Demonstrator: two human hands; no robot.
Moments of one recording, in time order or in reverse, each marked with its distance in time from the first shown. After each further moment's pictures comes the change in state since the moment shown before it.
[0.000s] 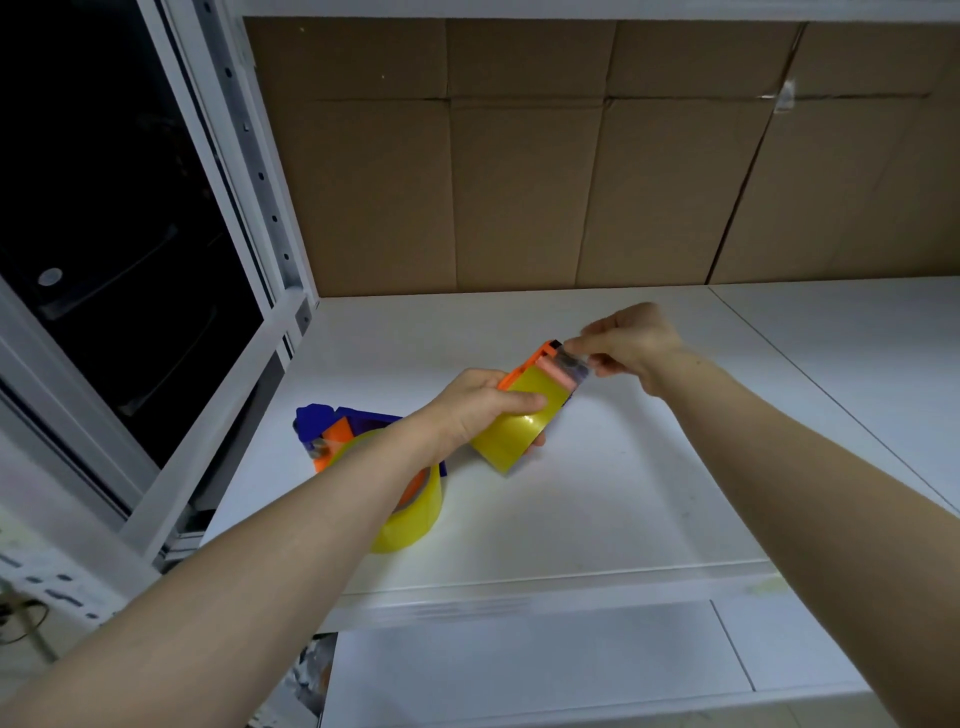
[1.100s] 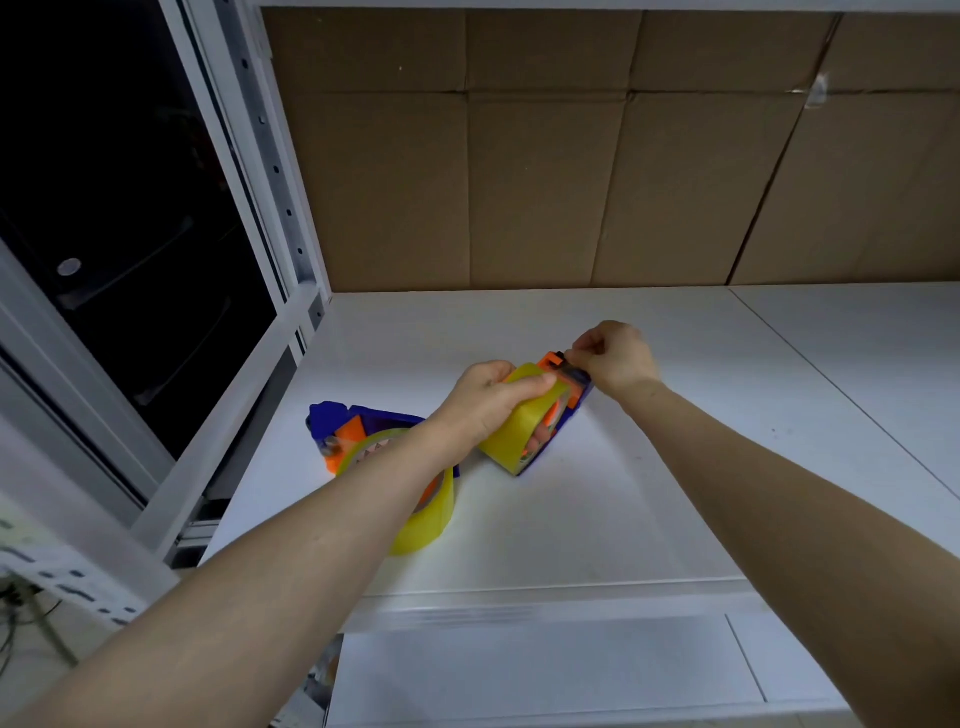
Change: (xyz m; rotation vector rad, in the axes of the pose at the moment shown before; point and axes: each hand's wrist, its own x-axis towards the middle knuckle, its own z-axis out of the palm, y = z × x) left_hand 0.010 -0.007 -0.001 -0.091 0.113 0.049; right_hand 0.025 0.023 0.038 -0.322 0.124 -0.188
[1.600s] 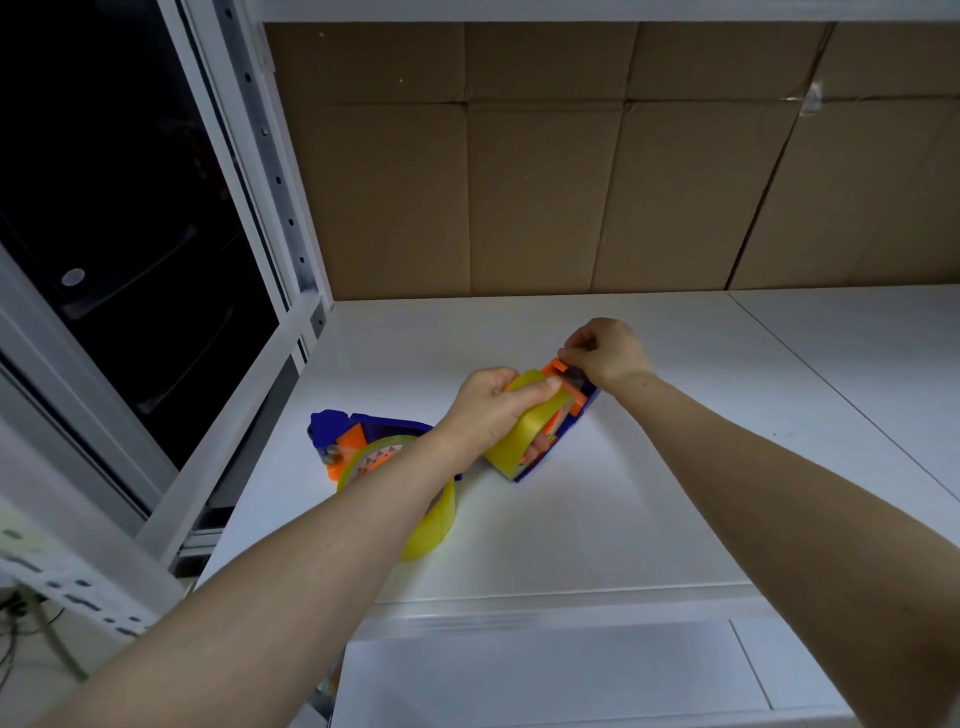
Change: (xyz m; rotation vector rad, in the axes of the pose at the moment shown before) left_hand 0.003 -0.002 0.003 0.094 0.044 0.024; right_hand 0.012 -0.007 0.000 -0.040 -0.049 -0.058
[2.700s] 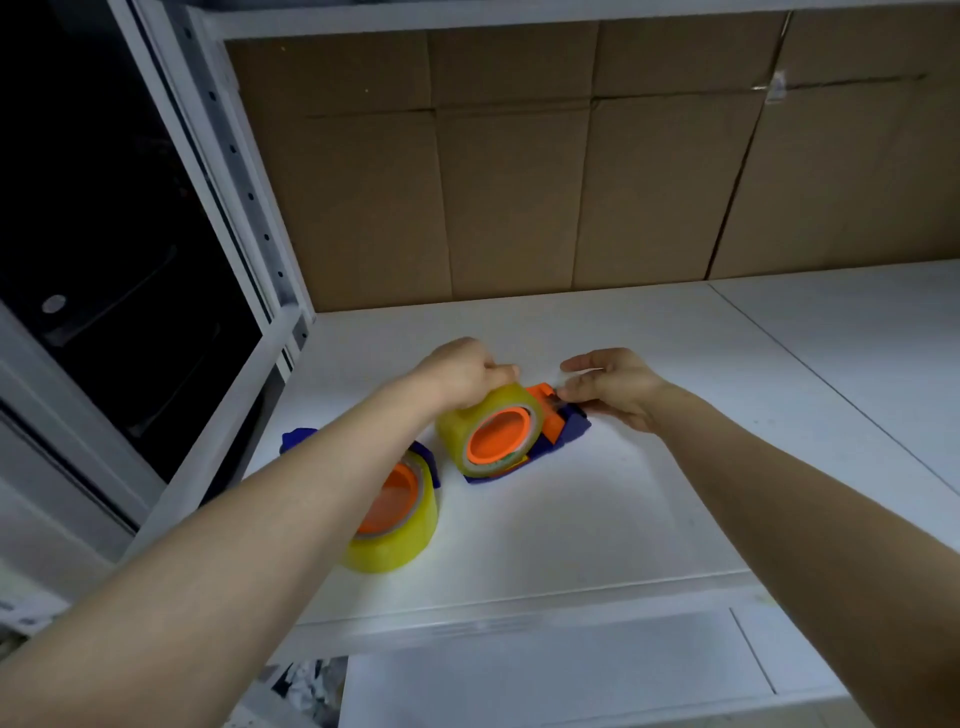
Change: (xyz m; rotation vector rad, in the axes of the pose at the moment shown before) left_hand 0.031 0.037 -0.017 1.016 -0.003 0.035; right_hand -0.020 0.035 -0.016 0.610 -0.324 0.248
